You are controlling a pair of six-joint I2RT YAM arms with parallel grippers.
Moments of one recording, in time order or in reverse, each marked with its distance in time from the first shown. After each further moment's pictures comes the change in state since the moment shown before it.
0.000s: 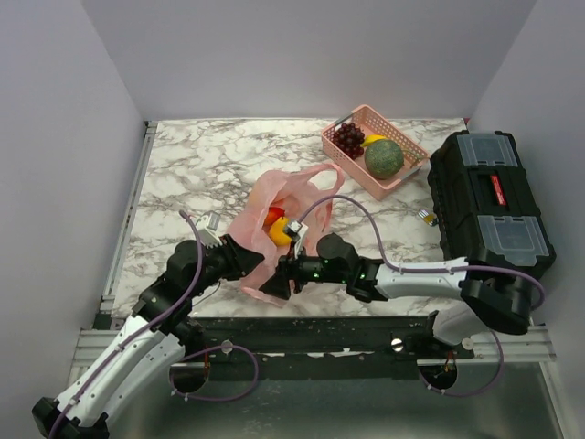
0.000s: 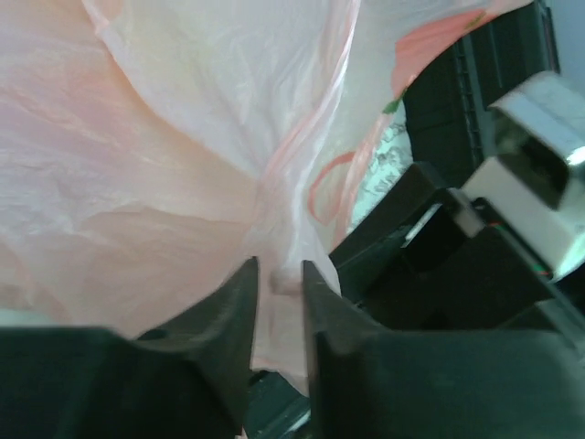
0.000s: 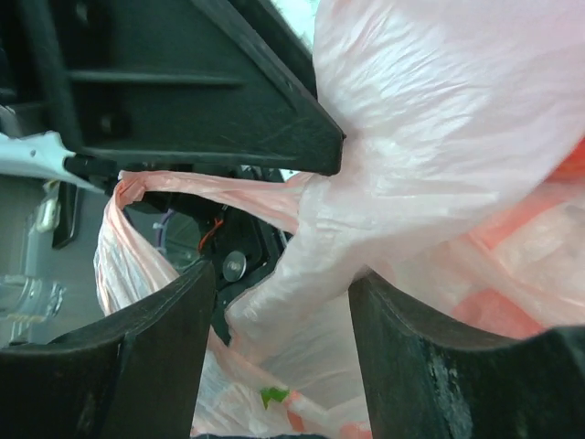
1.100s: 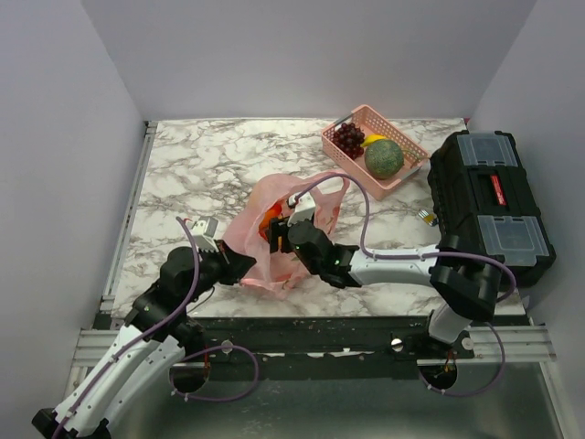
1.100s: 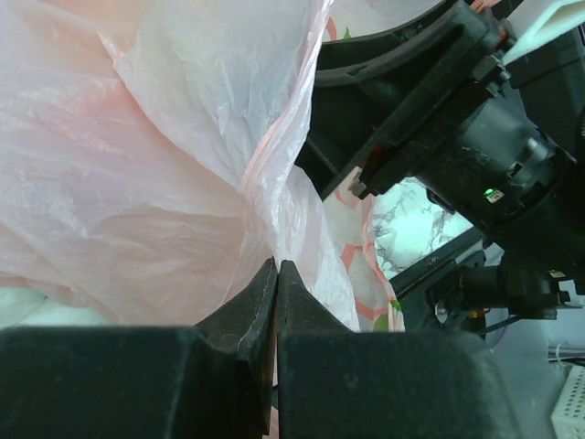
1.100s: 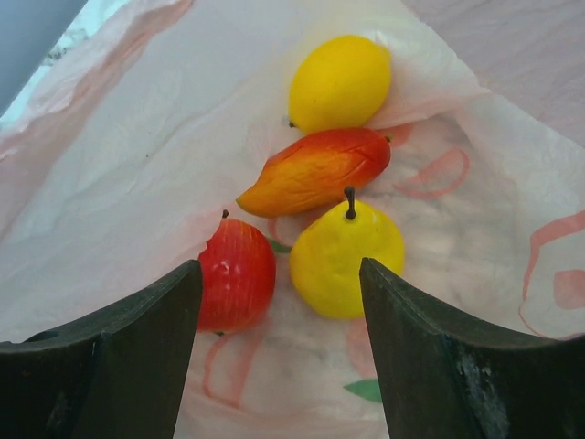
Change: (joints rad) left arm 0.000 -0.099 -0.004 -0.084 -0.028 0.146; right arm -0.004 0.163 0.248 -0.190 0.858 -0.121
